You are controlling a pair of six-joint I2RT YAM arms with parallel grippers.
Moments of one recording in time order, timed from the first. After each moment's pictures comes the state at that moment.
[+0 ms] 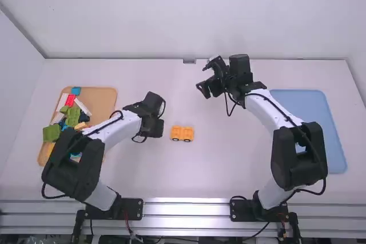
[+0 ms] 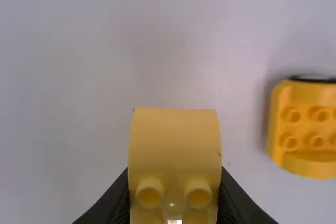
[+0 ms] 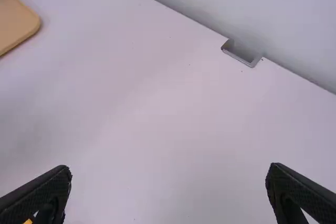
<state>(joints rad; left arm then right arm) -0.36 1.63 0.90 -0.60 -0.03 -0.33 0.25 1.74 1.20 -0.17 -0.44 -0.27</state>
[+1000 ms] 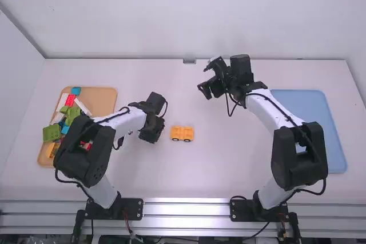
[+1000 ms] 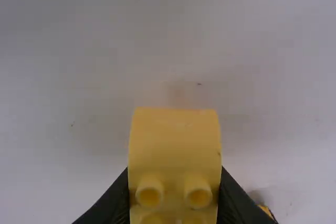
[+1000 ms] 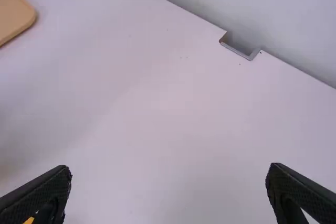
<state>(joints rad) -0.35 1.74 0.93 -0.60 0.03 -1.63 0.24 1.74 1.20 -0.19 -0.44 -0.29</state>
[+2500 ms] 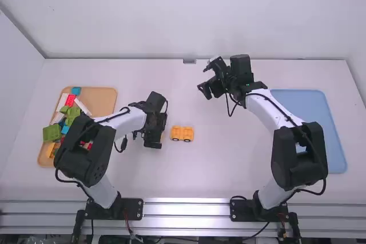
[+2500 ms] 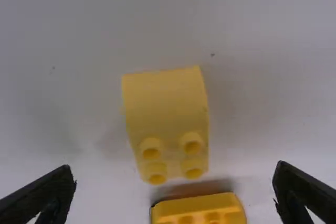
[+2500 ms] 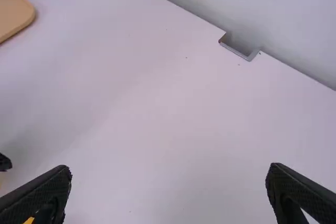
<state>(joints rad) -0.35 1.75 0.93 -0.57 0.13 -1.83 0.24 1.74 1.20 -0.19 -0.43 -0.30</state>
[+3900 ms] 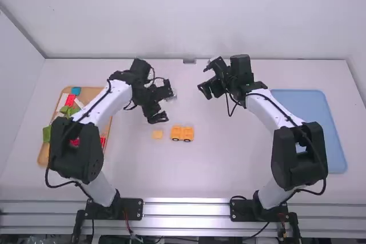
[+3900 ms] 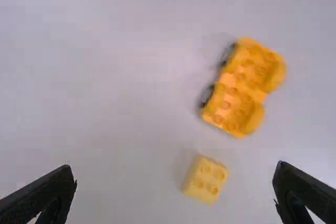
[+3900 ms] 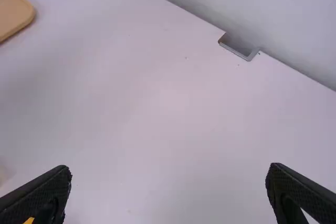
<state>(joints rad) -0.15 1.75 1.31 -0.90 0.50 1.03 0.24 1.74 1.20 -0.19 -0.43 -0.30</state>
